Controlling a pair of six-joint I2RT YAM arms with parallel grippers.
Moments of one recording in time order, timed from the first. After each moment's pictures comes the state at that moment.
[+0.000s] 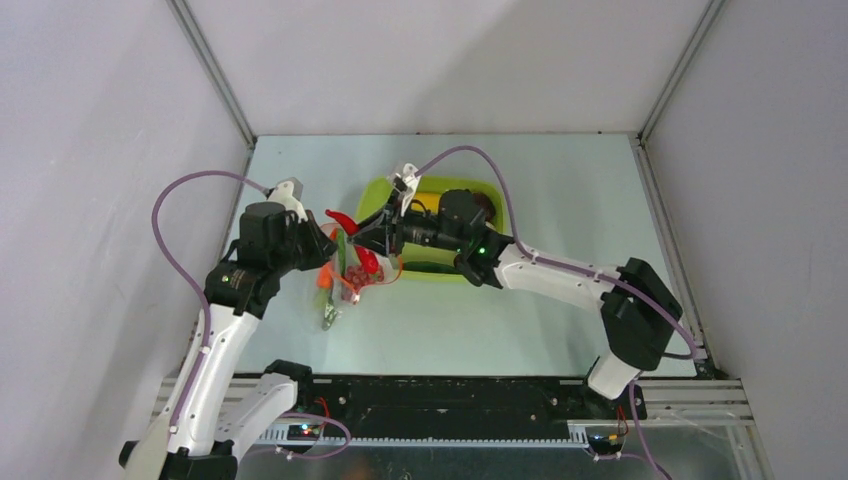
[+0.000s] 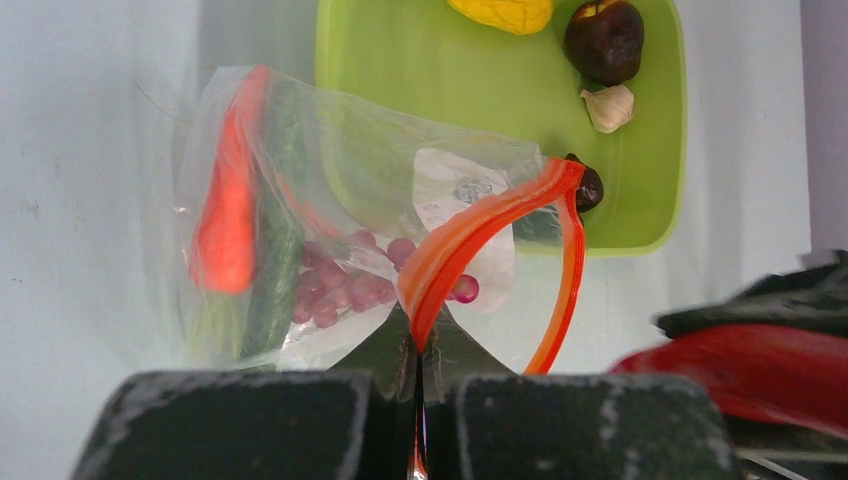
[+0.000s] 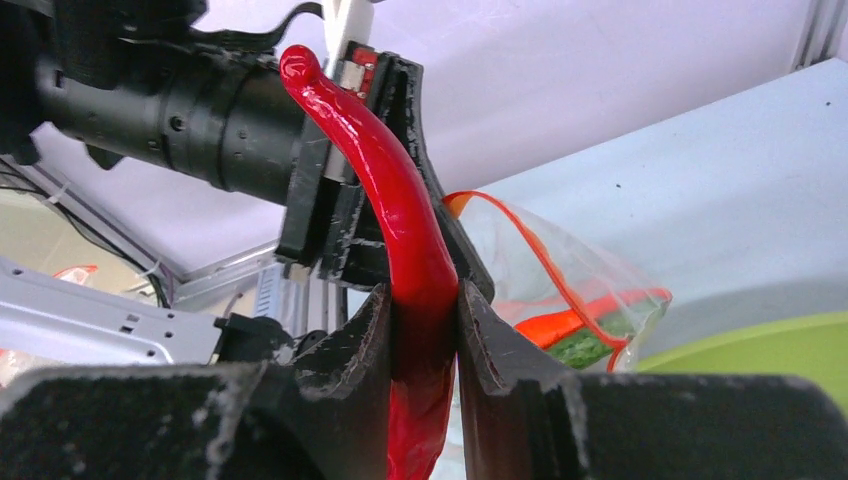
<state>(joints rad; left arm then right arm) -0.21 0.84 0.98 -0.74 0.11 -0.44 0.95 1.63 1.21 0.53 -0.43 0.36</state>
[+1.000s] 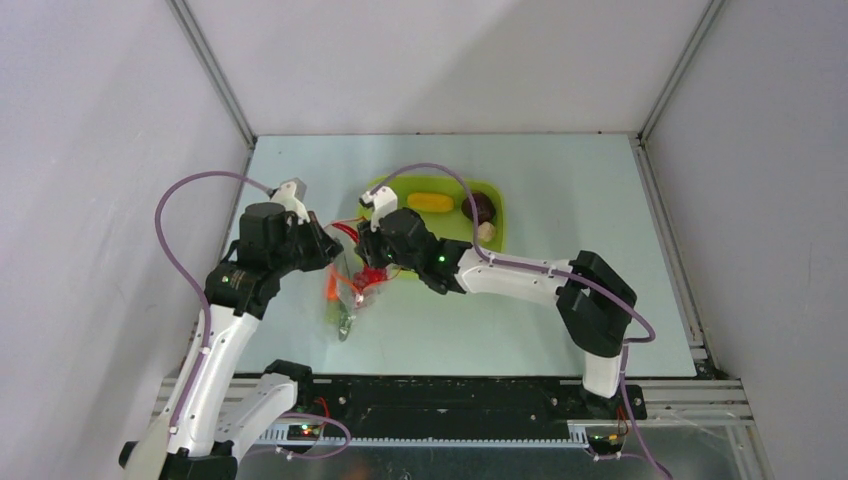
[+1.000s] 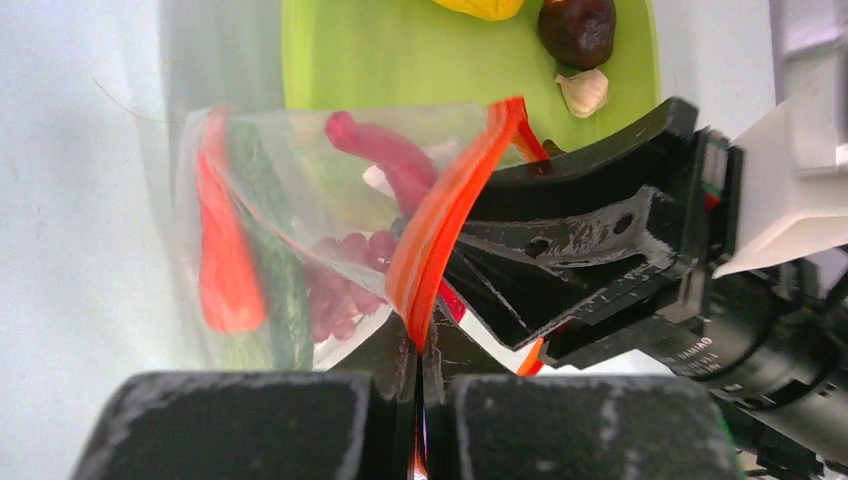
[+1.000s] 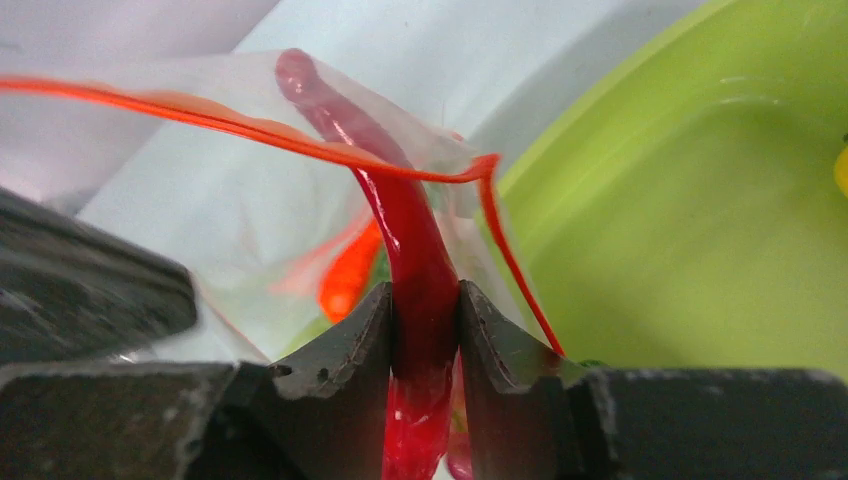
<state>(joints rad) -0.21 0.84 0.98 -0.74 0.17 -0.44 1.06 1.85 1.35 0.17 0.12 0.34</state>
